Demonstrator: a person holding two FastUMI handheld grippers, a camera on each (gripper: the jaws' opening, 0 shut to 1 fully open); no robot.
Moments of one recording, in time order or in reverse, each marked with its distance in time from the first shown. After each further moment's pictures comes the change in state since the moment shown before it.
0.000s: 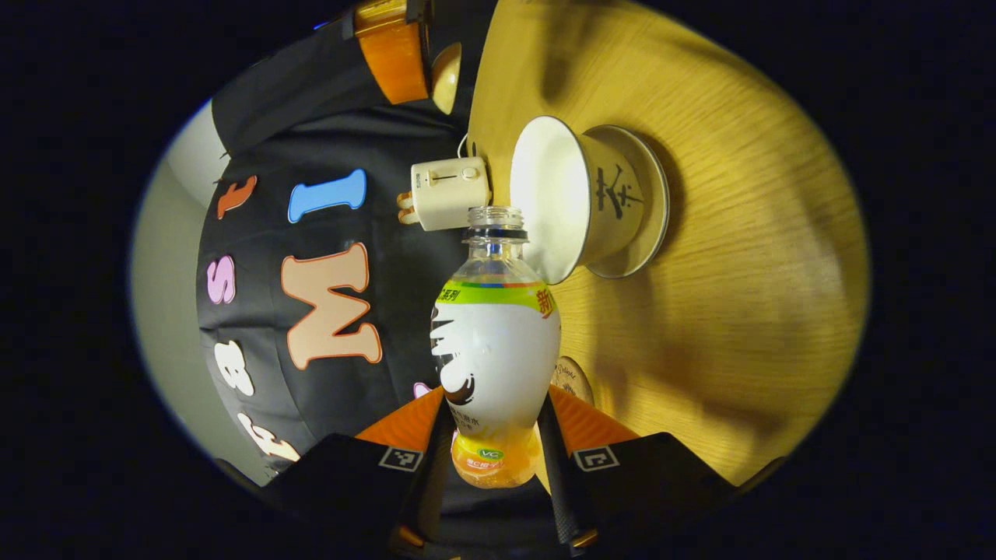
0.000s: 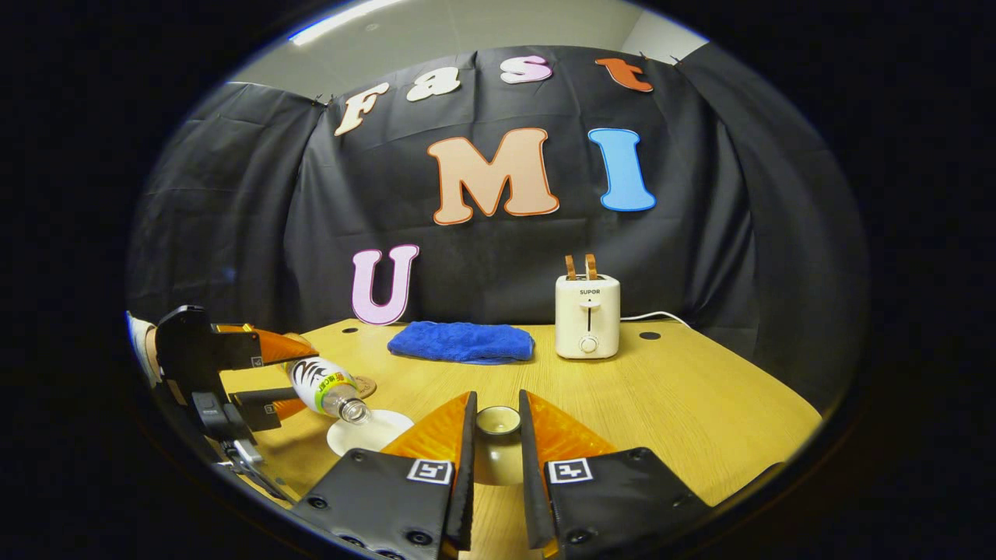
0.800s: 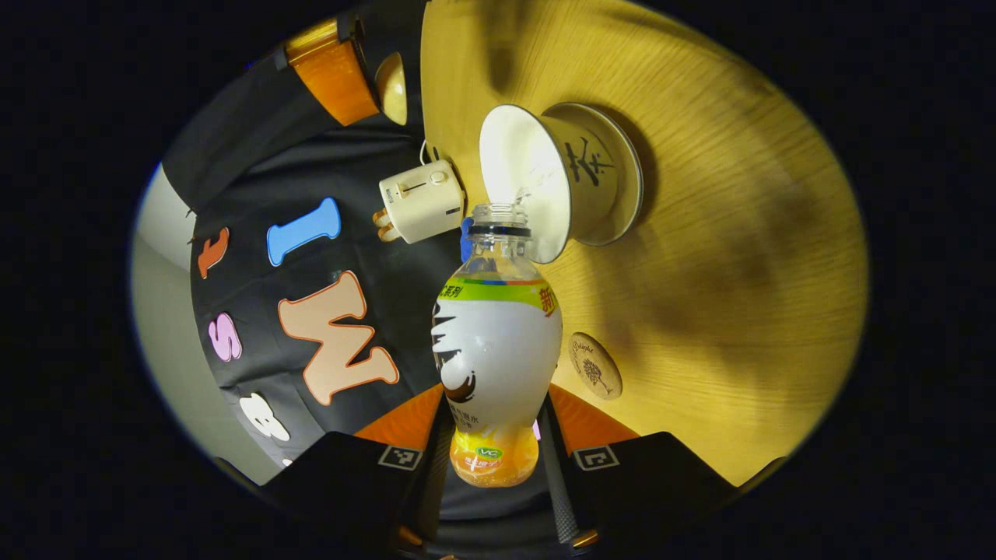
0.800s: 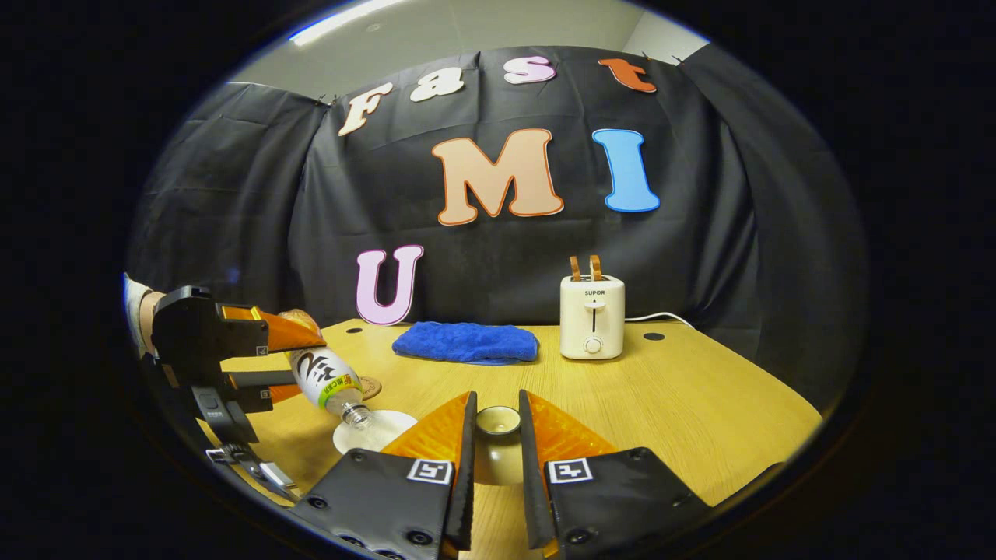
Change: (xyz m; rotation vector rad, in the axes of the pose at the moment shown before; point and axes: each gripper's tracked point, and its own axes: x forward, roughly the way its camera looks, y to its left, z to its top) left arm 0.003 0.018 -0.009 0.233 0.037 -0.036; right arm -0.001 0.006 0.001 0.000 -0.003 0.016
